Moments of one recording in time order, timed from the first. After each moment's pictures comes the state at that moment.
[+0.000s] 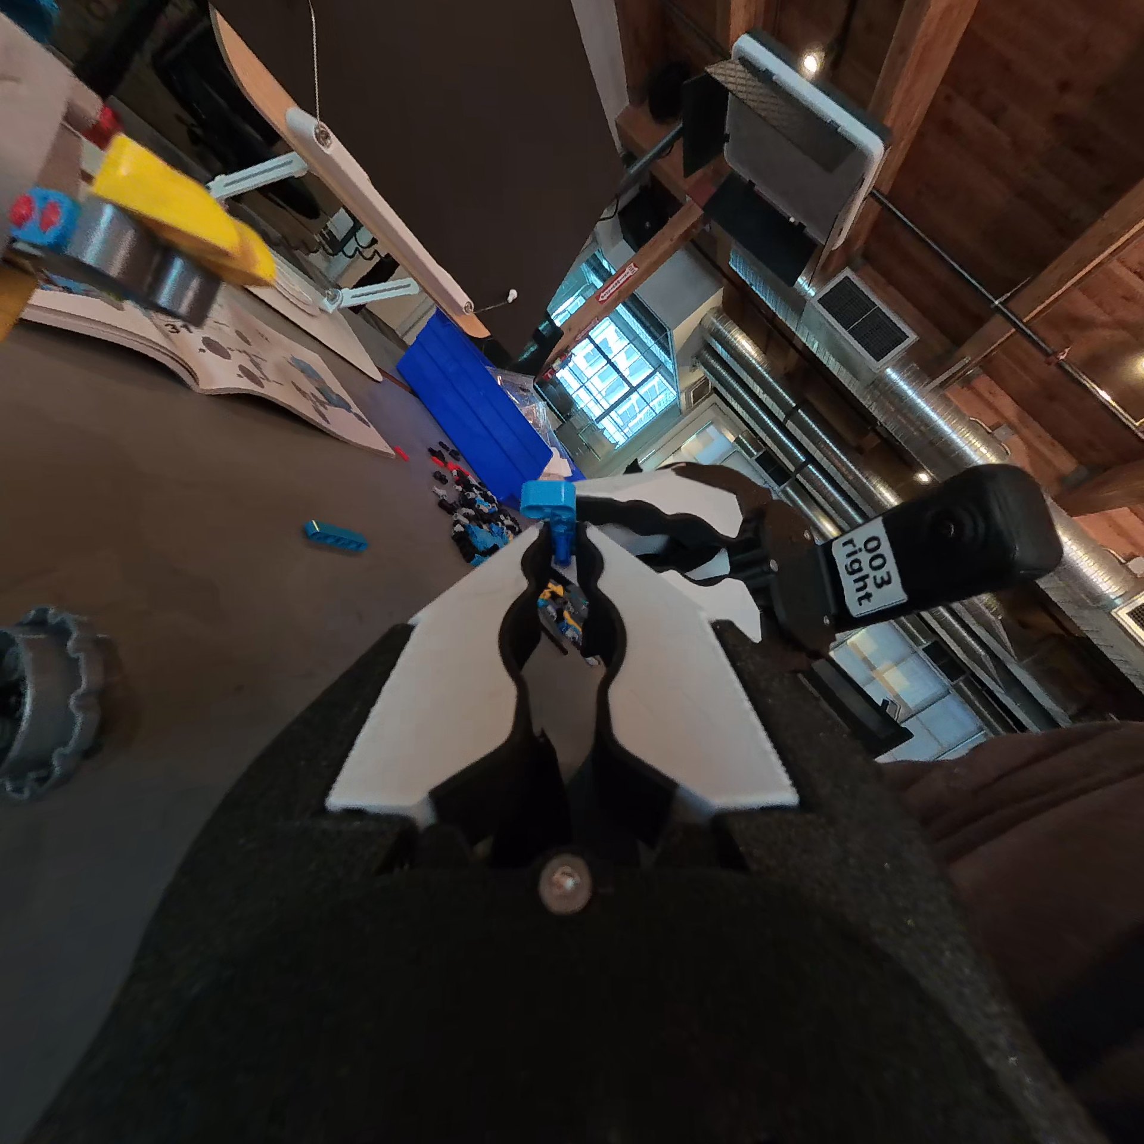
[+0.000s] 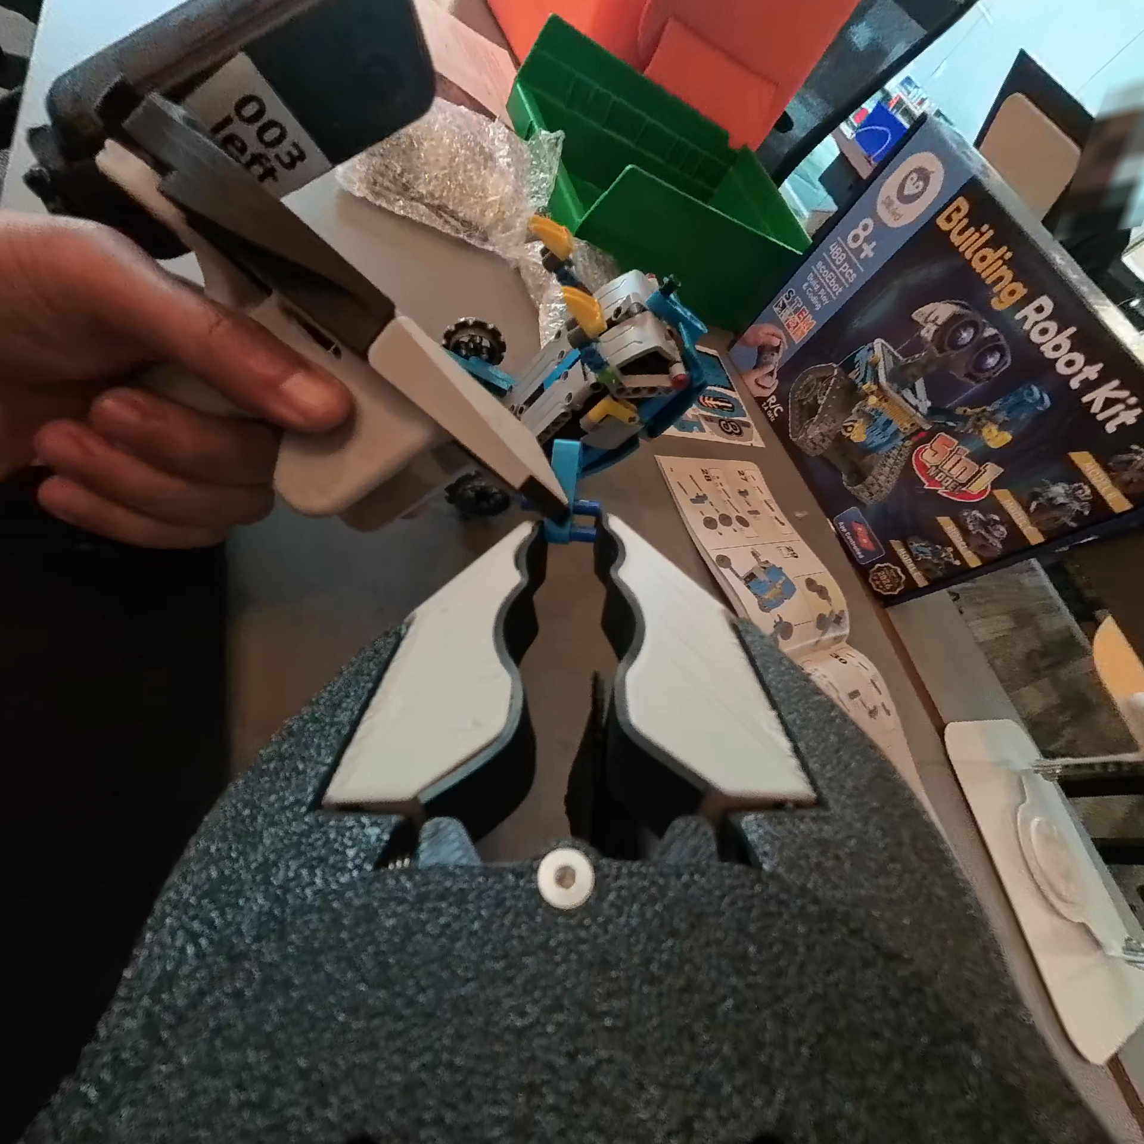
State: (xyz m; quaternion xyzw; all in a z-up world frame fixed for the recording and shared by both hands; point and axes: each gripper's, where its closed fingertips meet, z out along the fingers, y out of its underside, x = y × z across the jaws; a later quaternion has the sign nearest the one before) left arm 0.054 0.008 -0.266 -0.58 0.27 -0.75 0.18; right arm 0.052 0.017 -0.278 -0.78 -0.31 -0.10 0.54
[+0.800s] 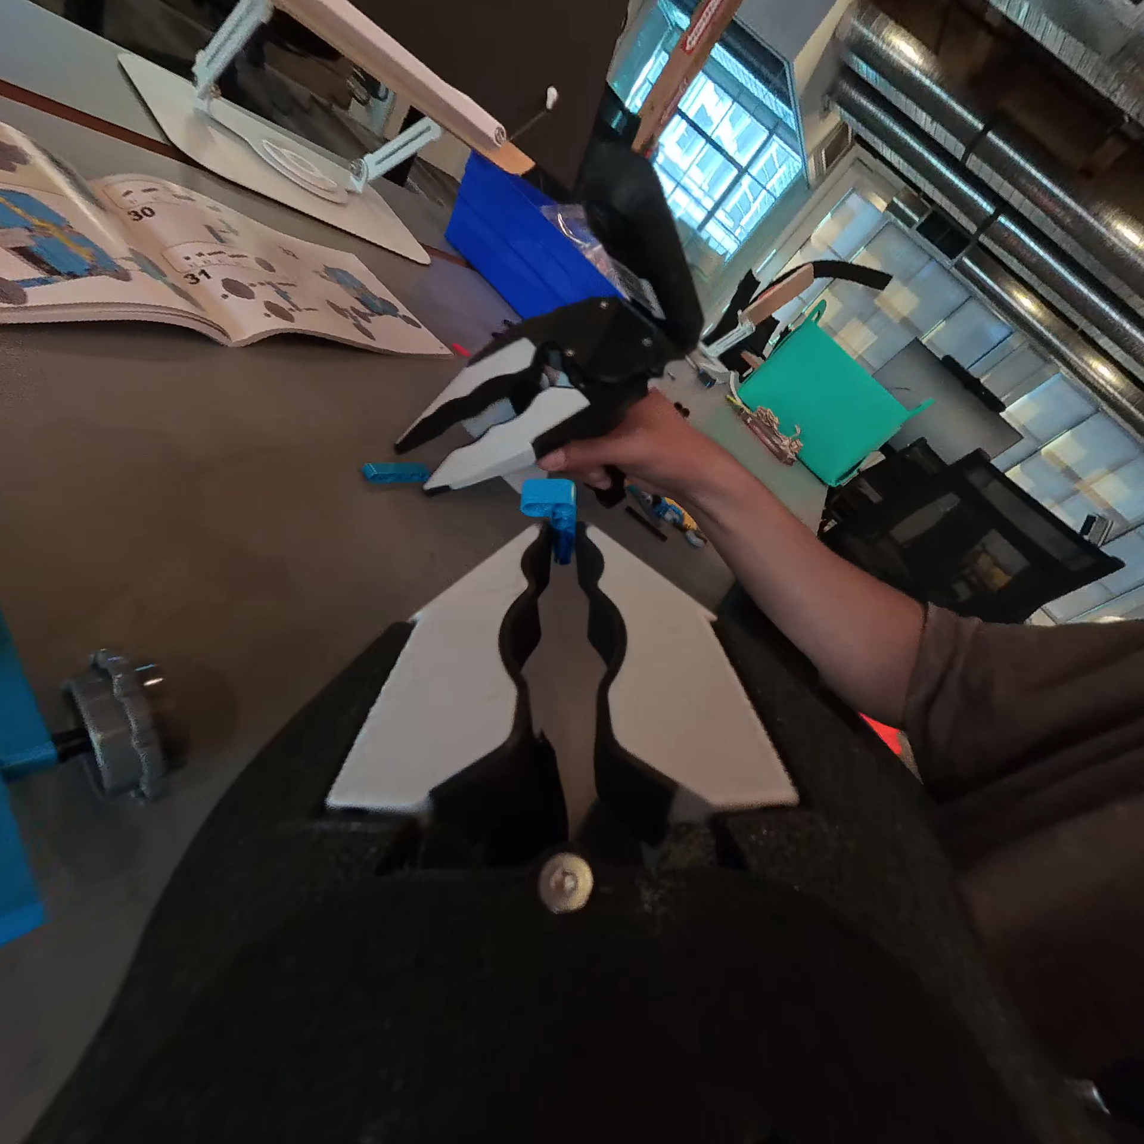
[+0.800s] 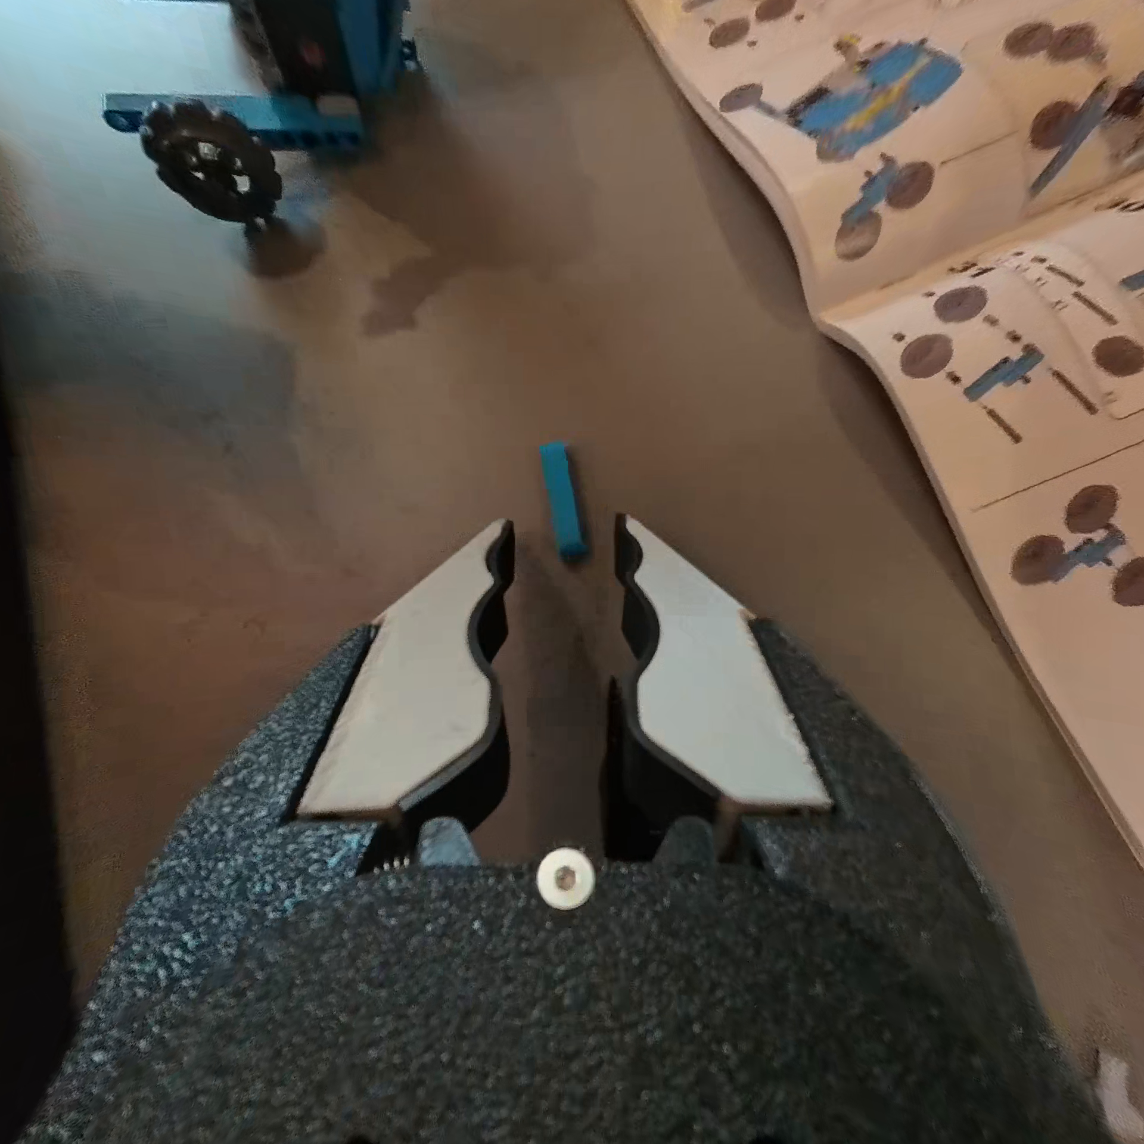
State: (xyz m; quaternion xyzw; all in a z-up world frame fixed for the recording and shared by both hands) left arm 0.065 -0.007 -0.293 -0.61 0.43 -0.63 0.21; right arm 0.185 0.015 -0.388 -0.91 -0.17 0.12 0.35
